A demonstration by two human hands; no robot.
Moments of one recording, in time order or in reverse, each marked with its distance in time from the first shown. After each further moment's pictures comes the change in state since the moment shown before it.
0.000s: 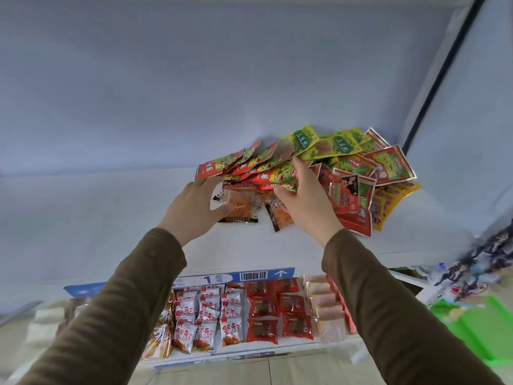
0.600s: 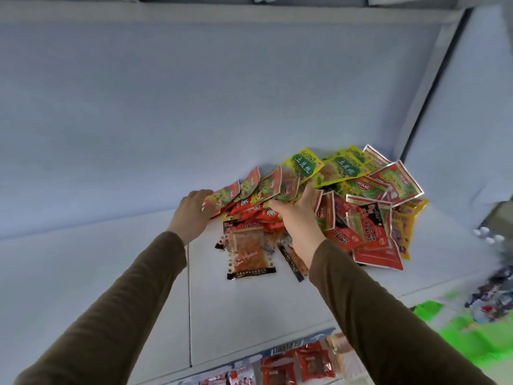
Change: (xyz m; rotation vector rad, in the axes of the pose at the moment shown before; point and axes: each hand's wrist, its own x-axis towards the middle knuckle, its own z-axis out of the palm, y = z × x) left_hand 0.168 -0.095 0.042 -0.246 -0.049 -0.002; right_hand 0.103 0.002 0.073 0.715 0.218 0.422
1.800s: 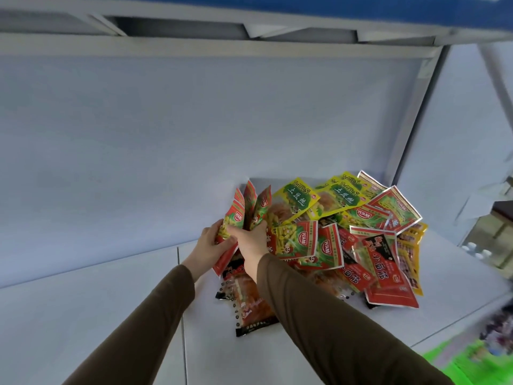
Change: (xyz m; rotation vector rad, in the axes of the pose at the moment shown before) left_hand 0.060 -0.004 0.049 -0.489 -0.233 -0.049; right_hand 0.090 0.043 0.109 0.259 0.109 0.136
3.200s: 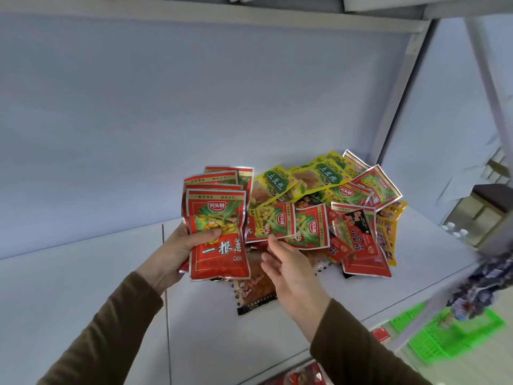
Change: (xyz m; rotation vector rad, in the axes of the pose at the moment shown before) left_hand -0.091 0.031 -0.002 -0.655 -0.134 -0.162; right_hand -0.112 -0.010 -0.124 0.208 0.014 0.227
